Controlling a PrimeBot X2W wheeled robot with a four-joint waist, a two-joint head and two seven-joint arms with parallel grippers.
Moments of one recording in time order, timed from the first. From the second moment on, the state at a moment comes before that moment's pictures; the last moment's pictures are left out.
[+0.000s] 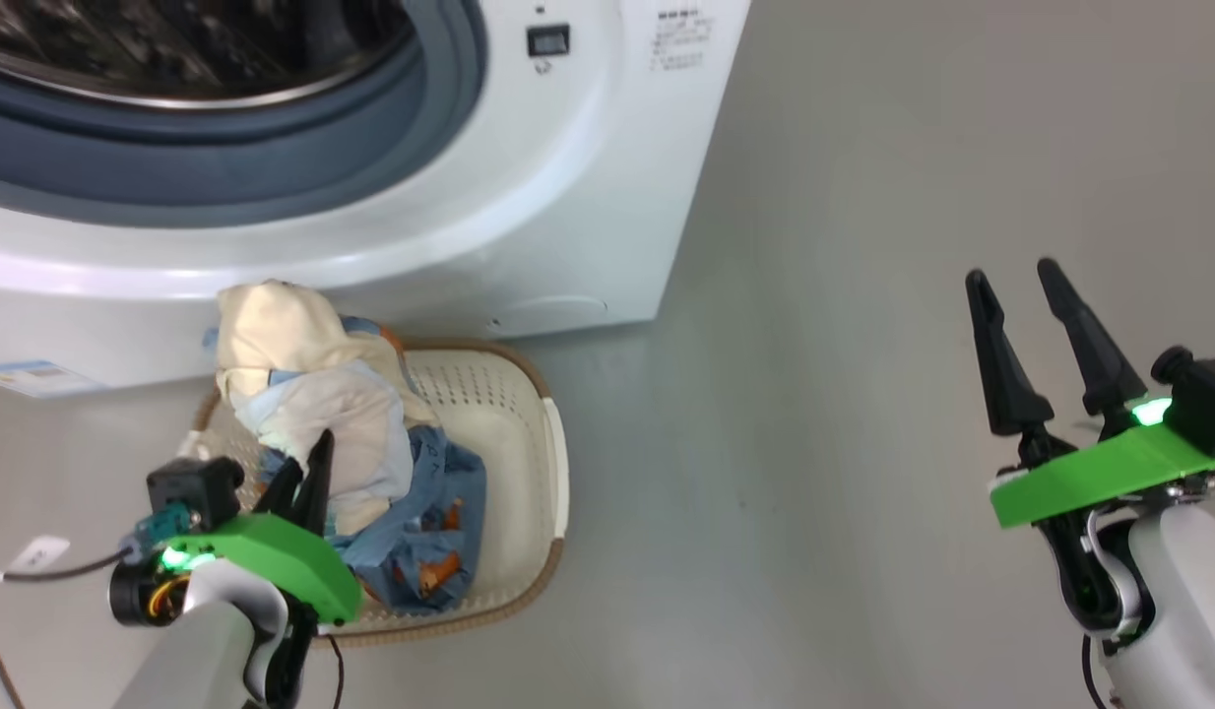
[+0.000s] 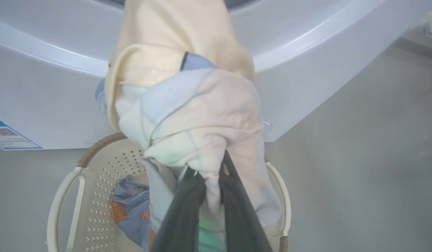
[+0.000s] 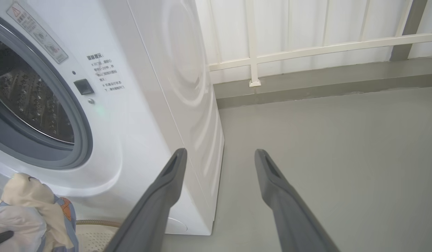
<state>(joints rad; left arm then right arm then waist) -0.58 0.24 -0.49 0.90 -0.71 -0.11 -0.25 -0.34 -0.29 0.19 0.25 0.54 0.13 -0.25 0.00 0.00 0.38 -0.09</state>
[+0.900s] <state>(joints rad) -0.17 0.18 -0.09 0.39 -0.31 -0.12 -0.25 -0.15 -0.29 0.13 0.27 0.54 0.13 -0.25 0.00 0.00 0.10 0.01</state>
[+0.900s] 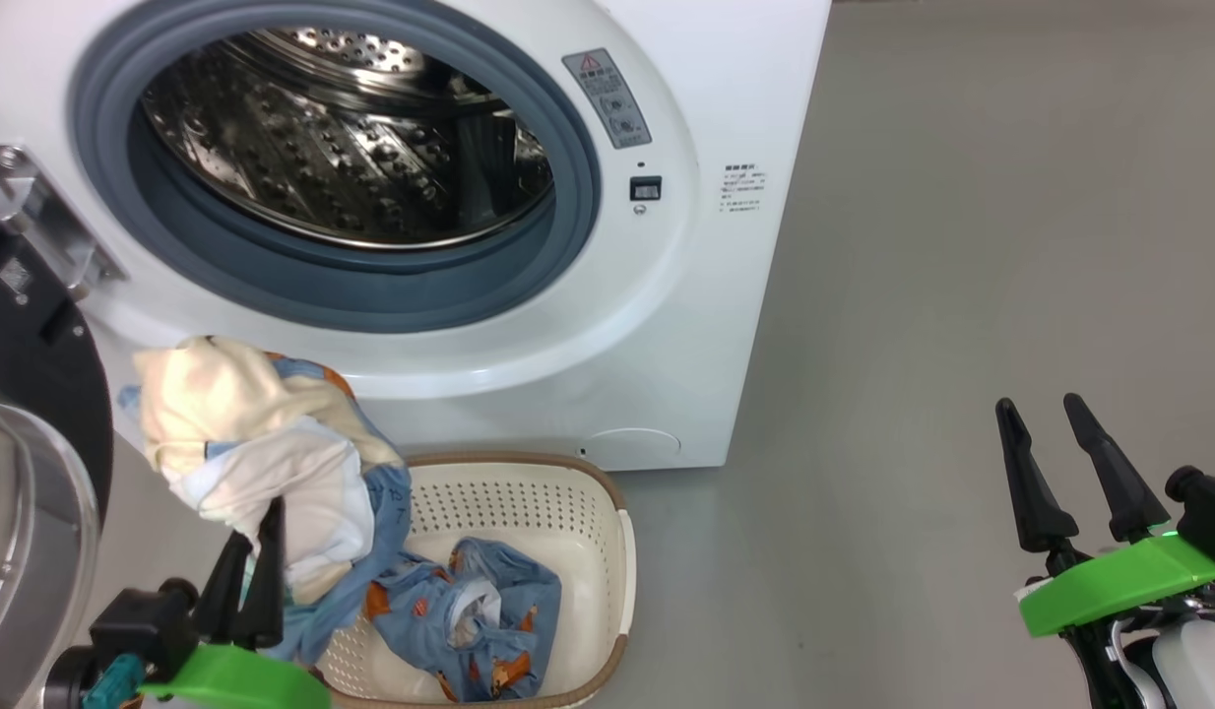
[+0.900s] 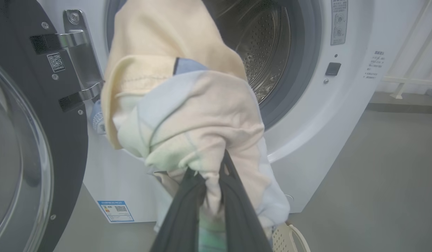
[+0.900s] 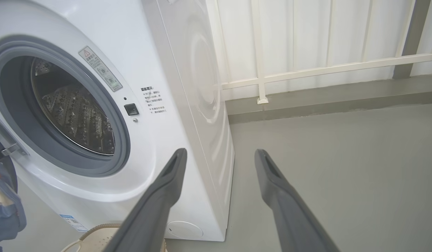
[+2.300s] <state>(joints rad) -0.46 0.14 -0.02 0.37 -0.25 -0.12 -0.25 -0.23 -0.28 0.10 0.23 0.54 0.13 -0.25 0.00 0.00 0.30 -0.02</state>
